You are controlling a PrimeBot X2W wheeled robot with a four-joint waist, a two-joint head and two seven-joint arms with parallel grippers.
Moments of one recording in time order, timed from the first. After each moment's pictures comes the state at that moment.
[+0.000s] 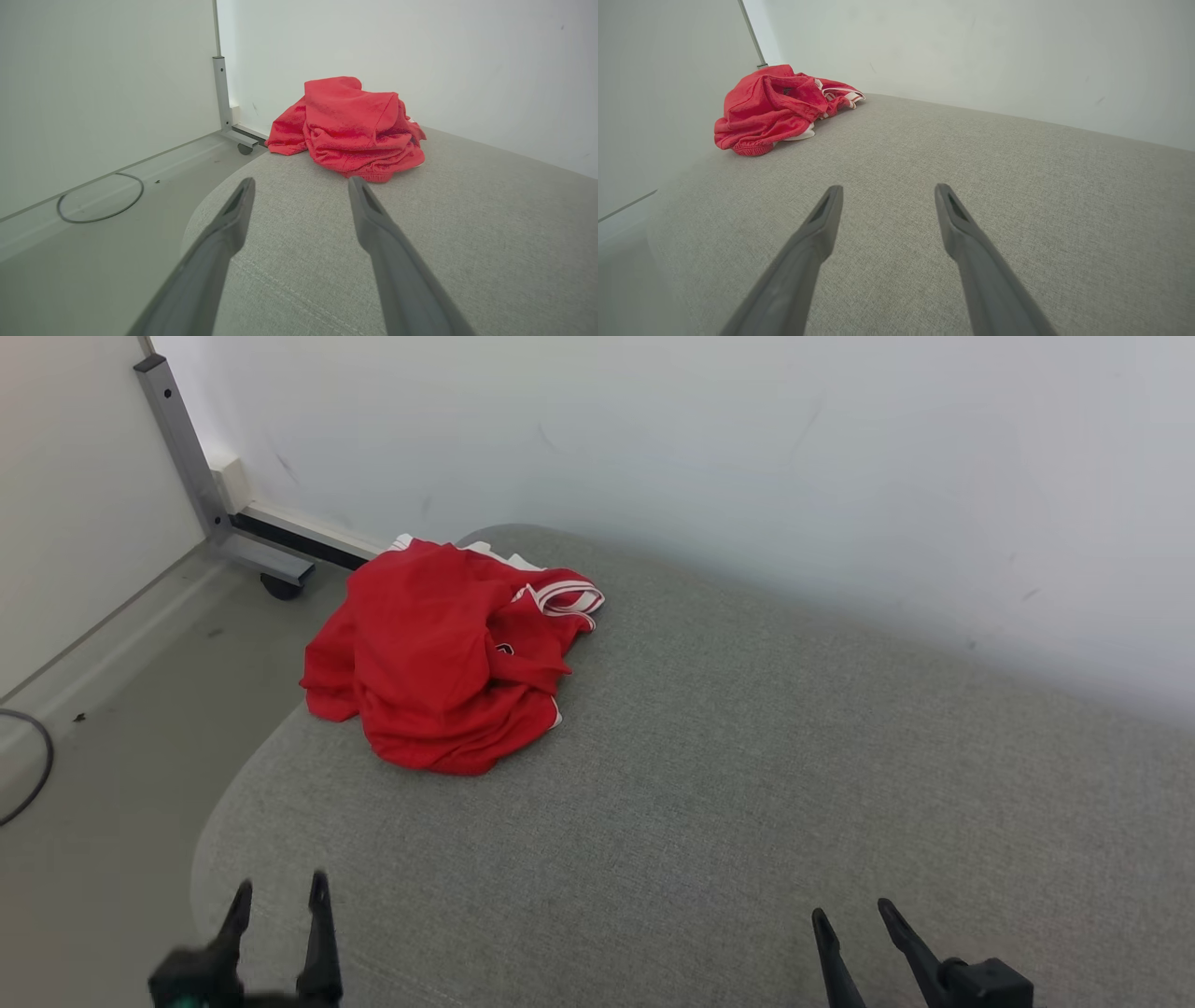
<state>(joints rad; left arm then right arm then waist) -0.04 0.07 0.07 0.33 -0.16 -0.09 -0.24 0.03 -0.05 0.14 0.30 0.16 0.13 -0.19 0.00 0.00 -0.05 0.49</state>
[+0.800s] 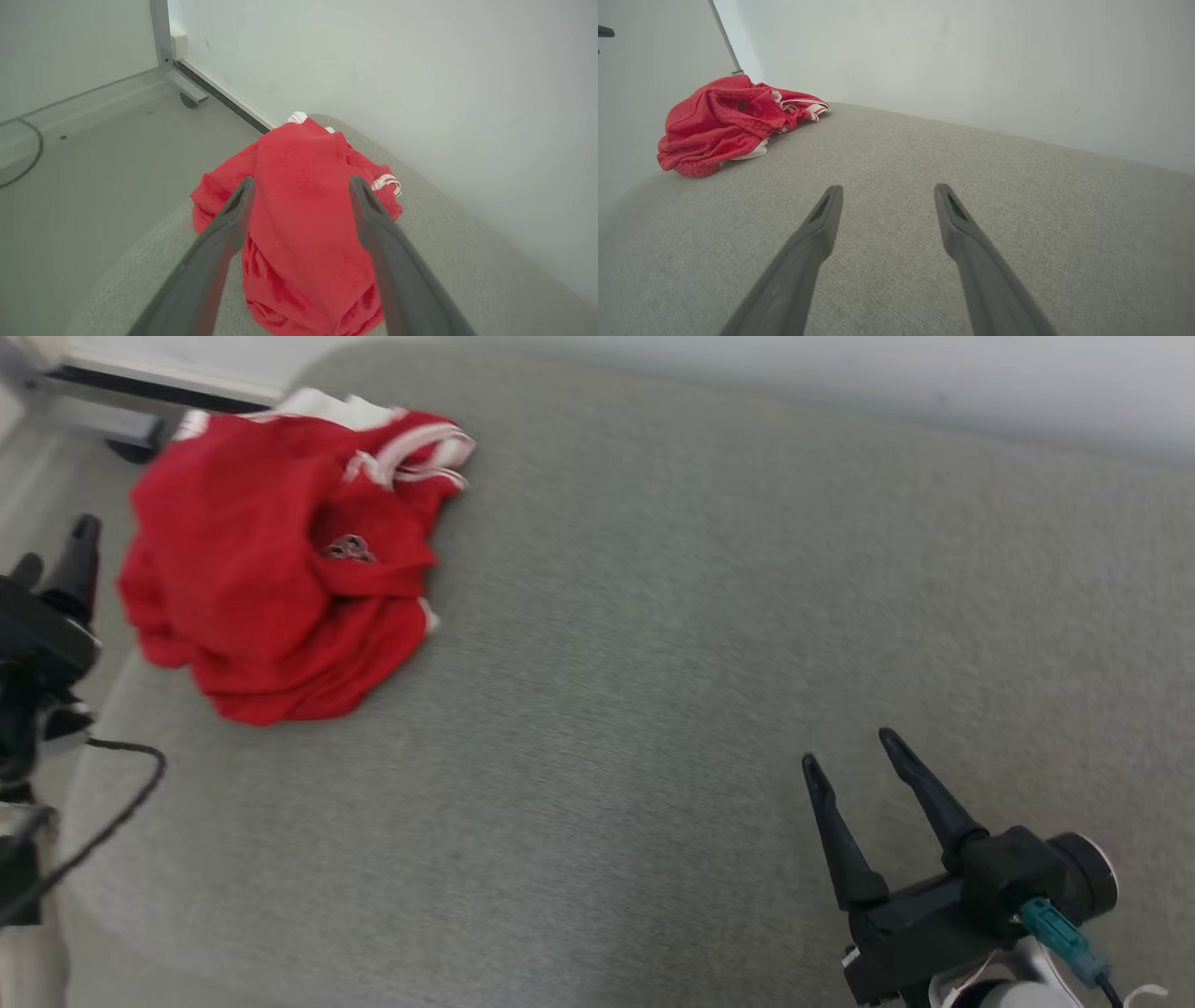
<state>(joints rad) -0.79 0.31 0.20 0.56 -0.64 -0.10 0.42 -0.08 -0.13 0.19 -0.04 0.08 0.13 -0.04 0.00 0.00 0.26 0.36</state>
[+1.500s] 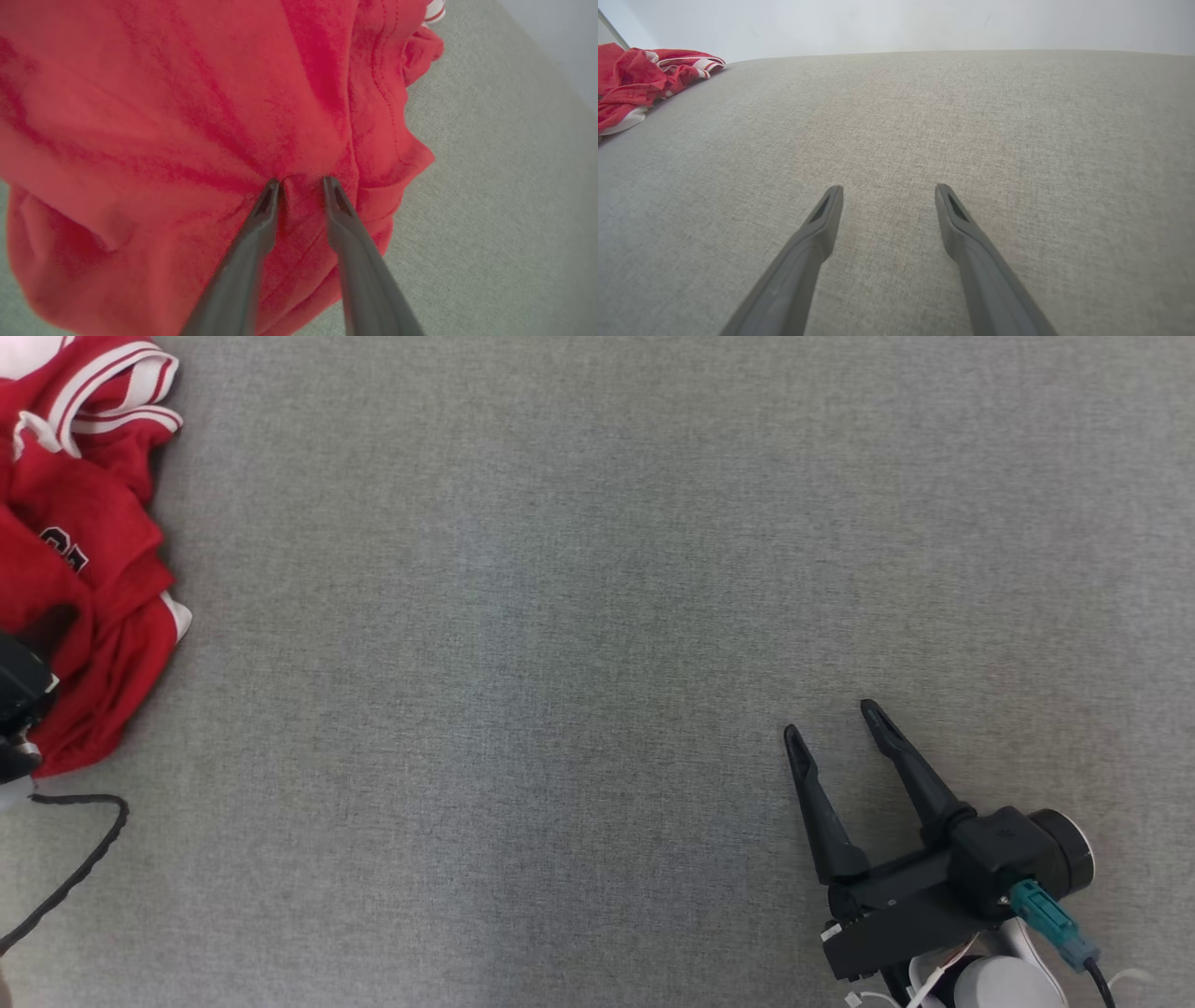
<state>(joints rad) -0.70 0.38 0.21 0.33 -0.70 0.12 0.86 -0.15 -0.10 0.21 -0.01 0.09 0.13 -0.10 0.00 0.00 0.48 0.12</state>
